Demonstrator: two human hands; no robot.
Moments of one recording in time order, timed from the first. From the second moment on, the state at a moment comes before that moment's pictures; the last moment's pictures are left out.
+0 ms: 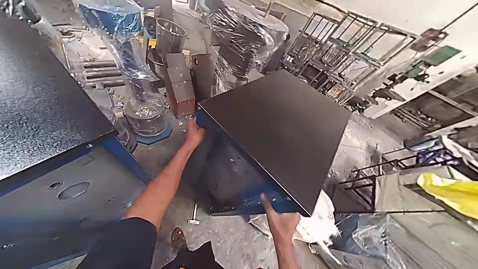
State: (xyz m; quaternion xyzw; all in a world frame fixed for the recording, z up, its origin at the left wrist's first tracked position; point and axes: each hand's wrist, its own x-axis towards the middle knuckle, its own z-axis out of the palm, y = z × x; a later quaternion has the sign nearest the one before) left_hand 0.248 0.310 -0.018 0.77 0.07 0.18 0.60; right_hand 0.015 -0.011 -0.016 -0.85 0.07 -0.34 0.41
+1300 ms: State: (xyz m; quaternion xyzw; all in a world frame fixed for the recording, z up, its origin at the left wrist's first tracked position) left_hand -0.004 0.213 -0.059 0.80 -0.01 0.12 0.59; right_hand -0.082 -0.181 -0.072 -0.81 0.13 -0.22 0.52
